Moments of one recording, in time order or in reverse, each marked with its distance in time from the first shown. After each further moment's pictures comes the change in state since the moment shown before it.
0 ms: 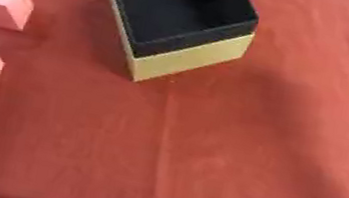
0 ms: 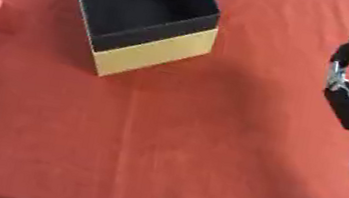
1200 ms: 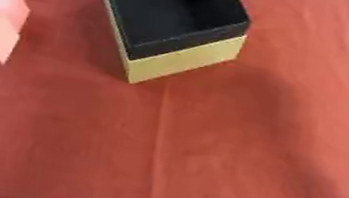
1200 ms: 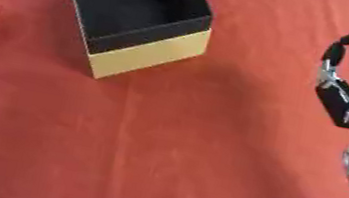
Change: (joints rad) left arm -0.082 0.002 0.031 -0.226 0.189 0.037 -0.070; right arm 0.008 0.007 -0.001 0.000 -0.002 0.002 0.002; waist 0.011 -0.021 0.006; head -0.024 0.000
